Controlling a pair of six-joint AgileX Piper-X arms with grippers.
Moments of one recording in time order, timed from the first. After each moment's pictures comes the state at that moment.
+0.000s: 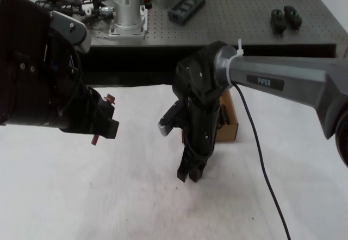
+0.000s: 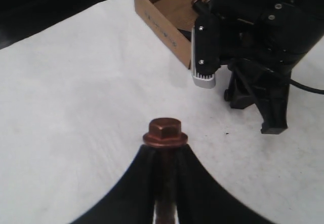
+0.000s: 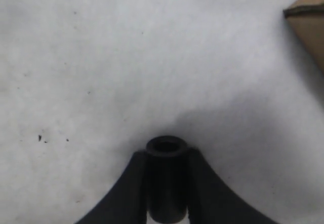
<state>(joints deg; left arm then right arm) -18.2 66.6 -51.6 33.2 15.1 10.0 21.1 124.0 -93.9 62.6 -9.3 -22.9</state>
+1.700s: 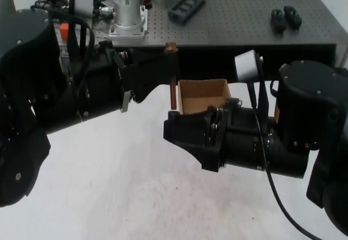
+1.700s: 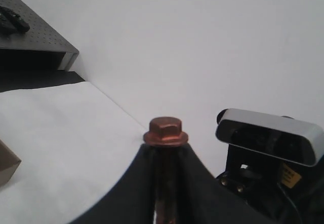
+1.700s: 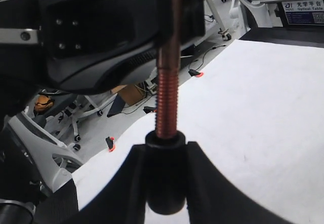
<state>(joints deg) -25.2 69.5 -38.2 -27.2 43.6 -36.3 29.2 71.2 -33.1 -24.0 -29.1 20.5</state>
